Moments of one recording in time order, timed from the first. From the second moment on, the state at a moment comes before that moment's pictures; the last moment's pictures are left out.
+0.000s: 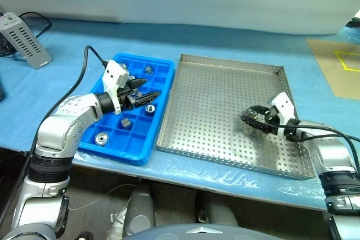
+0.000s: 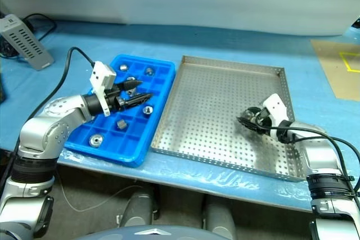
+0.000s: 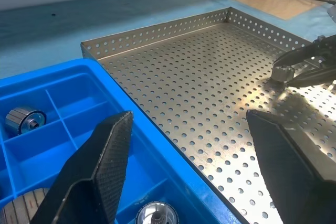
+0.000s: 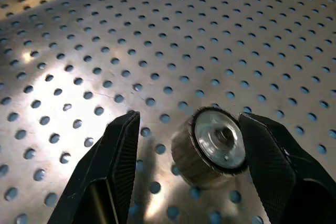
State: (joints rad) left arm -0.43 0.57 0.04 -0.21 -0.54 0.67 -0.74; right arm -0.24 -0.71 -0.10 0.24 0.23 0.24 0.87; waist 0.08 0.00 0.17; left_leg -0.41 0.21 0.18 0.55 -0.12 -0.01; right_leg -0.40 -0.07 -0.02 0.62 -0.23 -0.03
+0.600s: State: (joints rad) left arm -0.47 0.56 0.03 -0.21 -0.54 0.69 -0.73; right arm -0.26 -0.64 -0.10 0.40 0.20 0.09 0.84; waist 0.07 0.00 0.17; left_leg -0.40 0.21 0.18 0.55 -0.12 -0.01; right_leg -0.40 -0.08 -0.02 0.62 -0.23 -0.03
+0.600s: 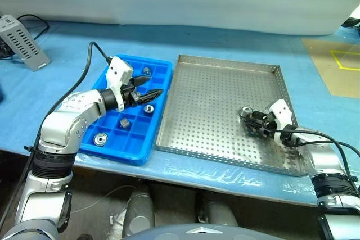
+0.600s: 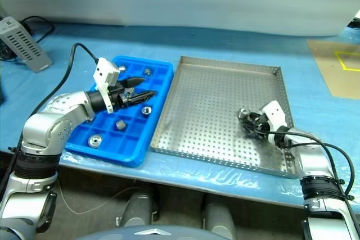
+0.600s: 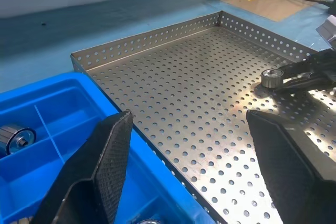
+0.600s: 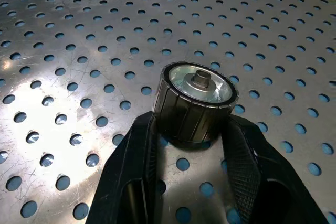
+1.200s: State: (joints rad) left arm -0.44 0.62 0.08 -0.18 -0.52 0.66 -0.72; right arm -0.39 -0.46 -0.05 0.10 0.35 0.31 0.89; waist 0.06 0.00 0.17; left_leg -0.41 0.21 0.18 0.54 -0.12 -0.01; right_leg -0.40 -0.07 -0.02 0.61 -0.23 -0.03
